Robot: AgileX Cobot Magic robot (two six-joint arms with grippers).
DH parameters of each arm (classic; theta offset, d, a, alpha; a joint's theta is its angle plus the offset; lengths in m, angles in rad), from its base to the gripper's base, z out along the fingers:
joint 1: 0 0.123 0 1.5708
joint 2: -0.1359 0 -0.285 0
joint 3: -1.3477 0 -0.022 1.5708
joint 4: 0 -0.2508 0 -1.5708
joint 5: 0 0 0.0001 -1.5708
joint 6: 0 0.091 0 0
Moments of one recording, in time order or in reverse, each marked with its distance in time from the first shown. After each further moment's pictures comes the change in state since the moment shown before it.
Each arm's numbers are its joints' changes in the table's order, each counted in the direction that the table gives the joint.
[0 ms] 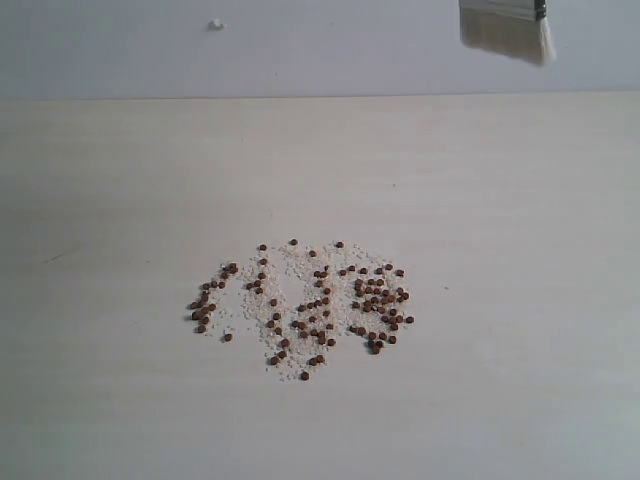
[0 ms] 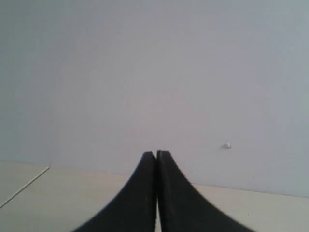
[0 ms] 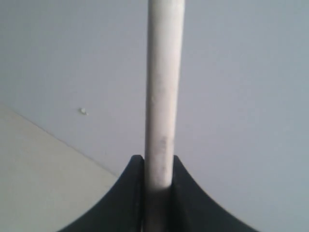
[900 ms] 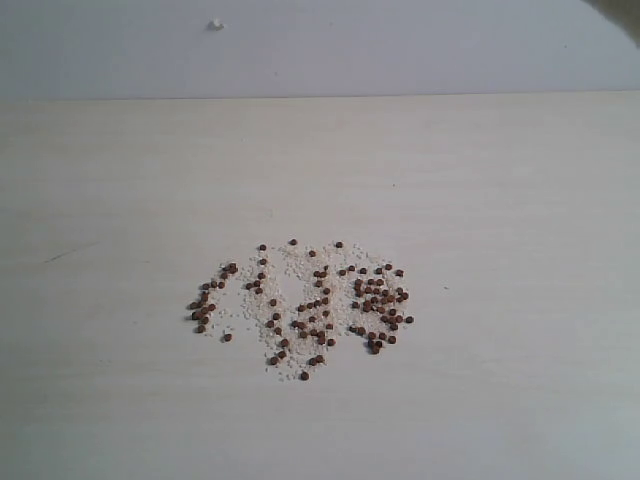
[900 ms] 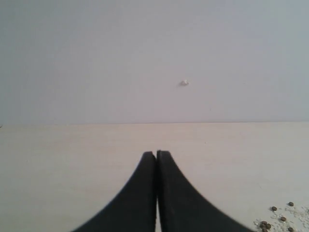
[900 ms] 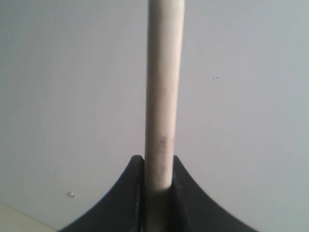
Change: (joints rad) left arm 0.000 0.000 -0.002 0.044 -0.273 0.085; right arm 0.155 0.513 -0.383 -0.005 0.309 0.021
